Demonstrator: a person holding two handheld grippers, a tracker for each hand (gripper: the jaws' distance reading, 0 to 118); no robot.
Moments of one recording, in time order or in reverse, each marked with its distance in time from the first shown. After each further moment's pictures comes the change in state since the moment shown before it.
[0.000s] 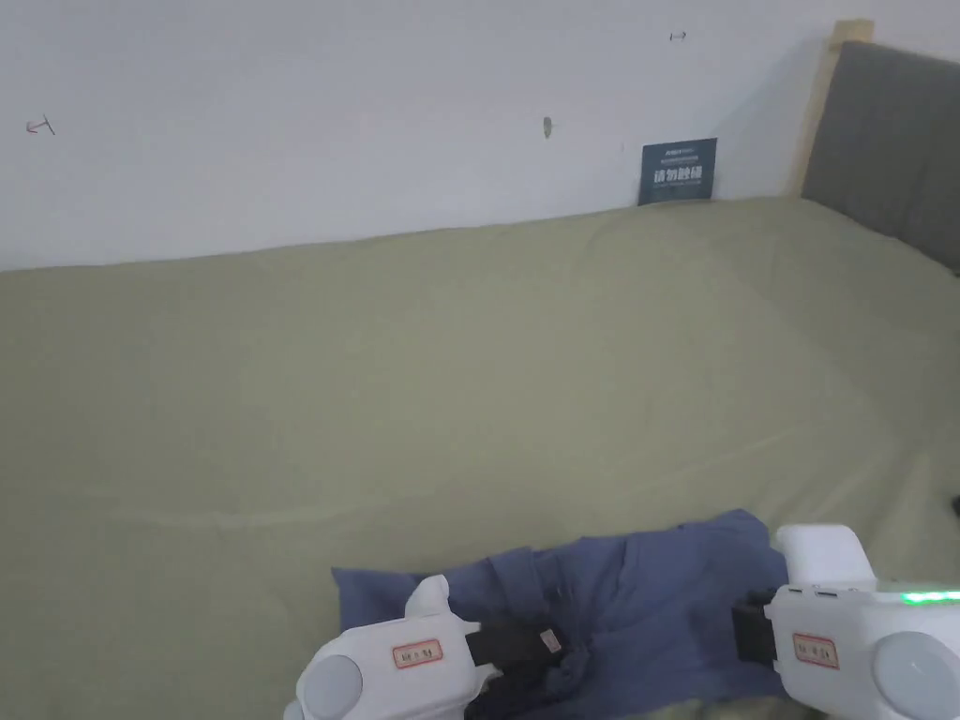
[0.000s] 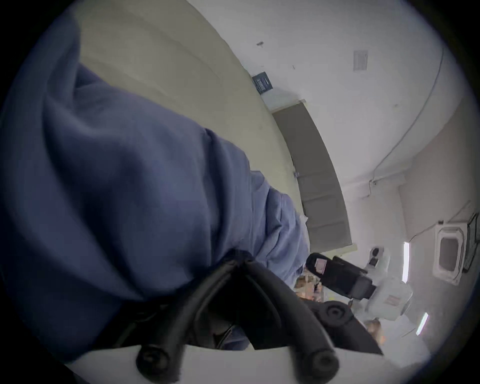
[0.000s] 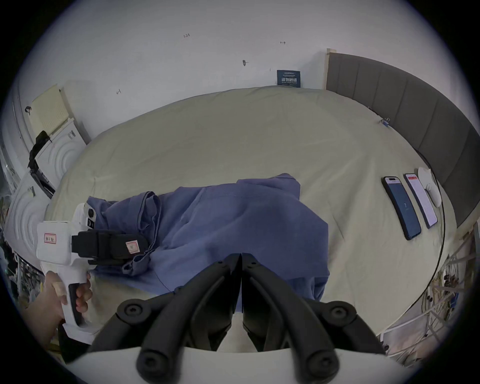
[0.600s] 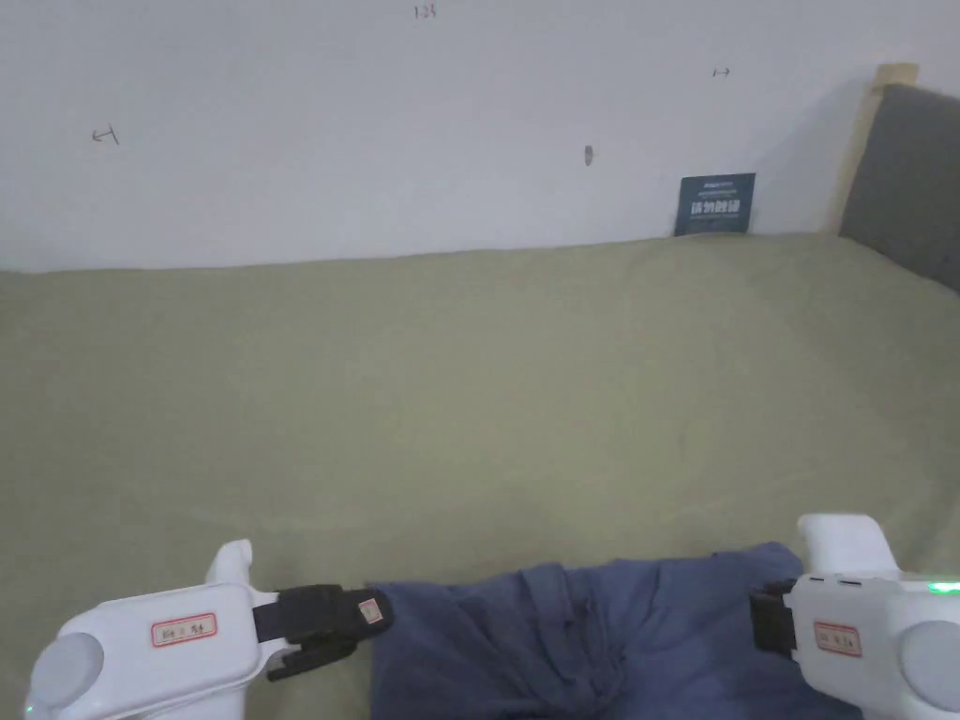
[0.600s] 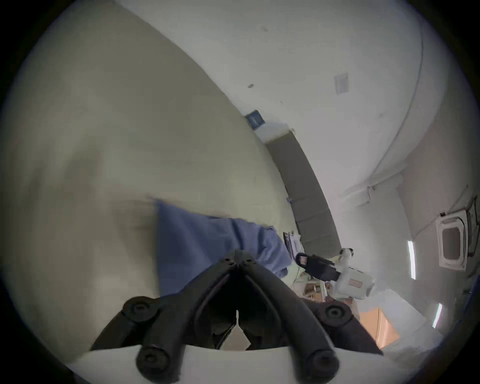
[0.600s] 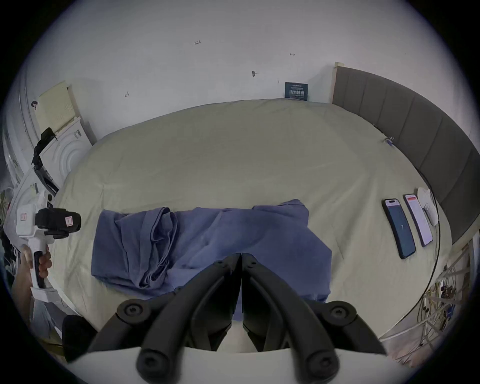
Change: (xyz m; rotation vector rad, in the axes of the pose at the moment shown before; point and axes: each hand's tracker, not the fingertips) left arm -0.015 0.056 0.195 0.124 0.045 -0.091; right arm -0.023 0.025 0.018 0.043 0.010 0.042
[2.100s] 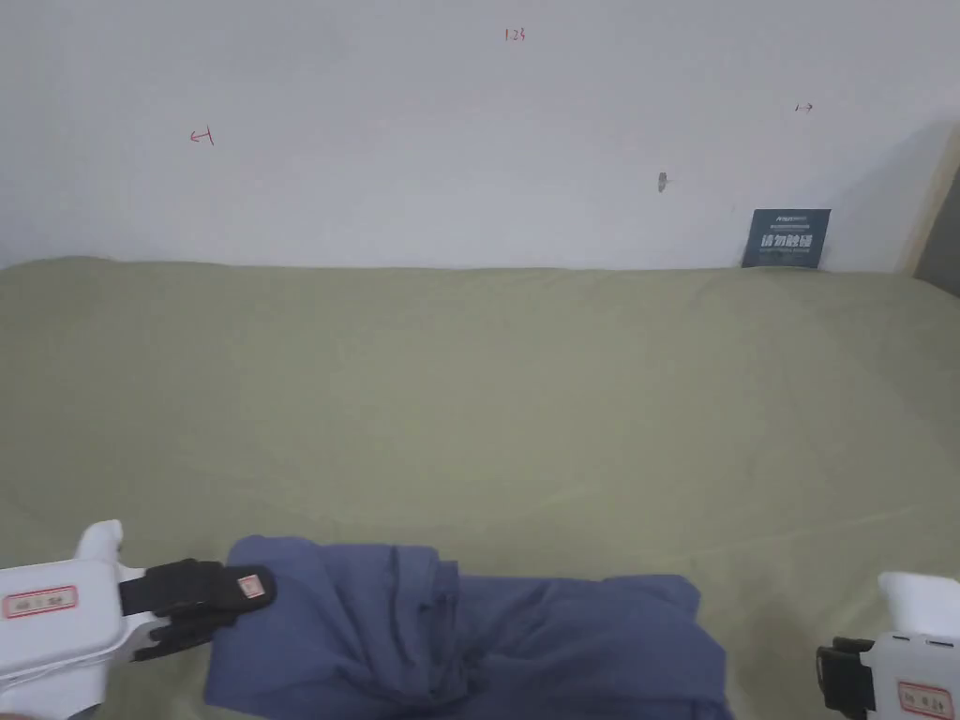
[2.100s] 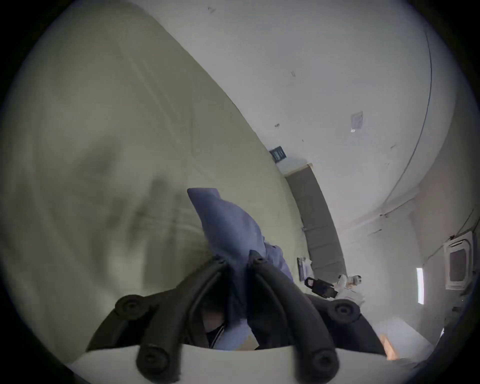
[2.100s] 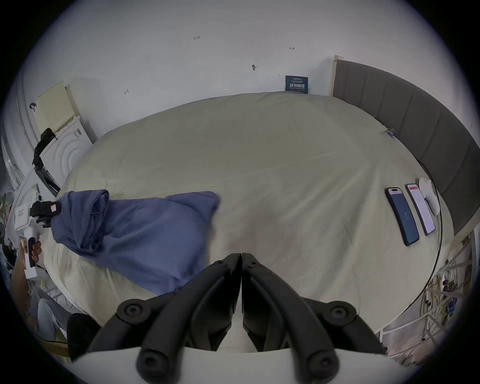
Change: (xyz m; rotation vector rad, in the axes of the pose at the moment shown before) left arm -0.027 0.028 0.142 0.170 0.127 0.048; right arm -0.017 -0.013 0.004 -0.035 0.014 -0.013
